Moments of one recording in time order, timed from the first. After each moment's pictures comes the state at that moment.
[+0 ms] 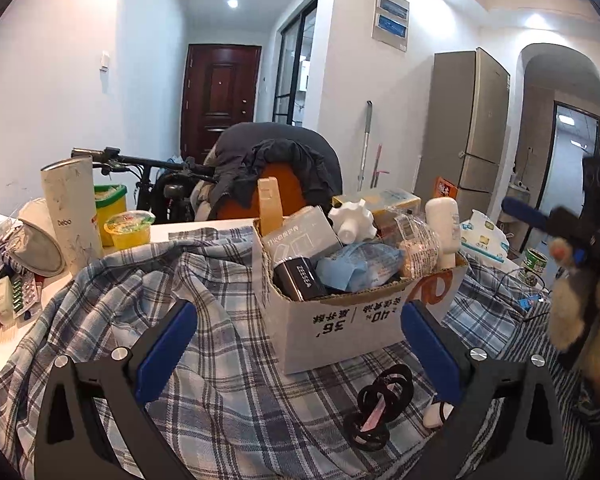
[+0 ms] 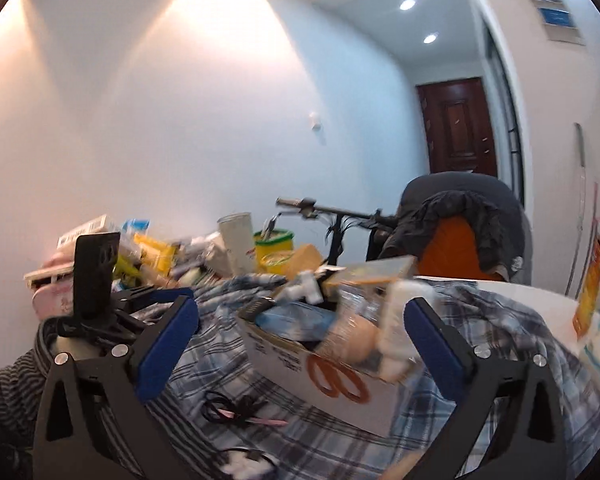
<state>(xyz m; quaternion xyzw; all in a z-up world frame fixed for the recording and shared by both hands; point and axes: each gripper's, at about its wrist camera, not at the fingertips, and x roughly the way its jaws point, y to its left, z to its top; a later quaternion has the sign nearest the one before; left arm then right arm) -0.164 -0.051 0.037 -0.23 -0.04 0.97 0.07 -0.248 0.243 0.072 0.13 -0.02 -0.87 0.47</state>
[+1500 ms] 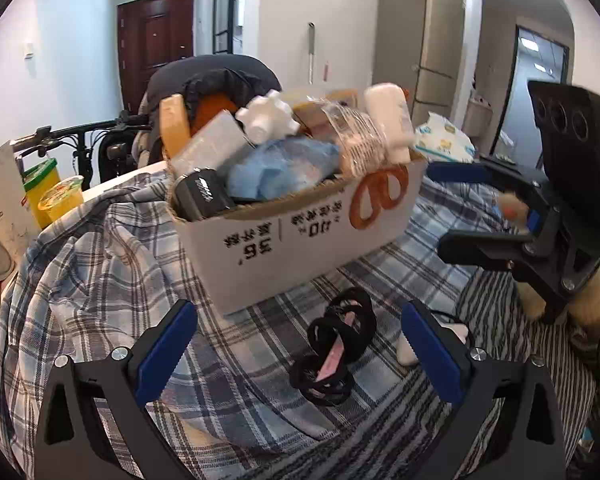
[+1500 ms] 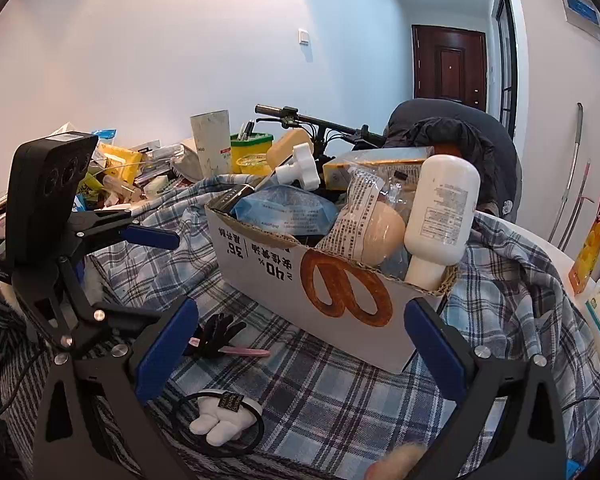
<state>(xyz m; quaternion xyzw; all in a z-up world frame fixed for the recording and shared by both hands) -0.181 -0.003 0.002 -0.36 0.04 0.92 0.16 -0.252 0.184 0.020 0.26 0.10 -0.87 0.42</state>
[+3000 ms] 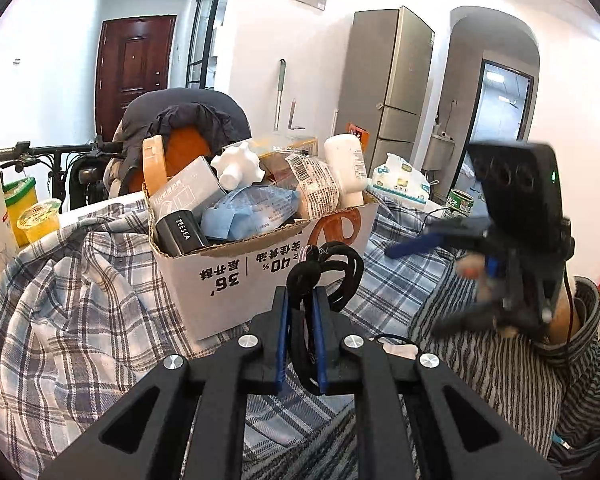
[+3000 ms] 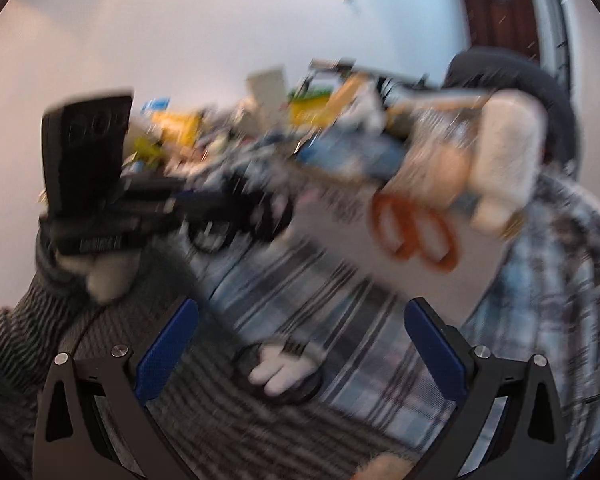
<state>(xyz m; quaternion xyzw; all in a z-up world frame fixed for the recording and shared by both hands) -0.169 -0.019 0.030 -0.29 -0.01 0.93 0.23 -0.247 0.183 0.009 0.36 0.10 -0.76 0.53</state>
